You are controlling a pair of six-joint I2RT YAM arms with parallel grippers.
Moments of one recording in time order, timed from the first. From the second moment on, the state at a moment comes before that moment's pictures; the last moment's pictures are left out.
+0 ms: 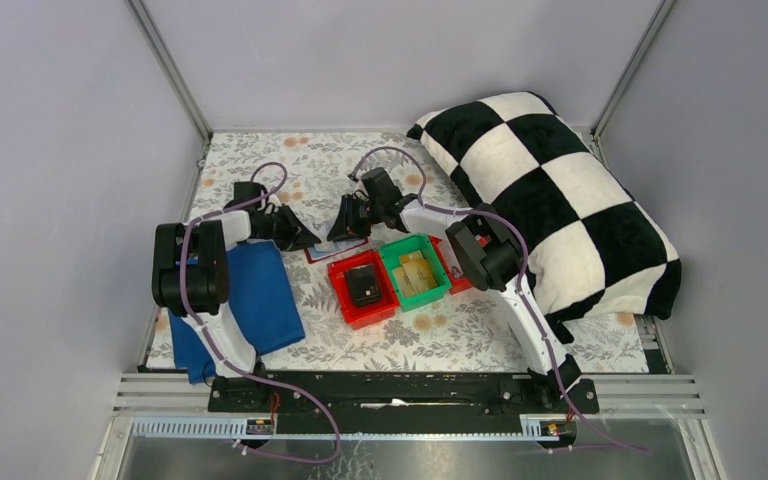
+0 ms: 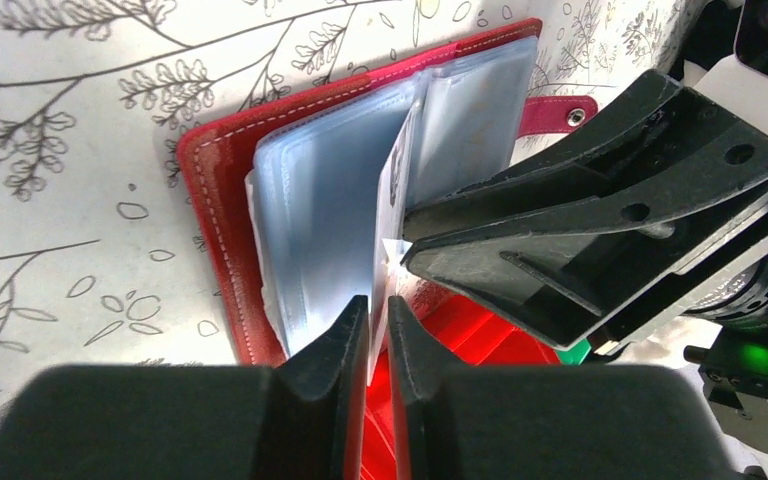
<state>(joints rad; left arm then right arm) 0.07 1.82 0.99 -0.25 0.70 -0.61 0.70 2.48 1.83 -0.04 -0.59 0.79</state>
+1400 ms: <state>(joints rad) -0.02 1.31 1.01 0.08 1.14 -0.90 0.54 1.87 1.29 0.75 -0.91 1.21</state>
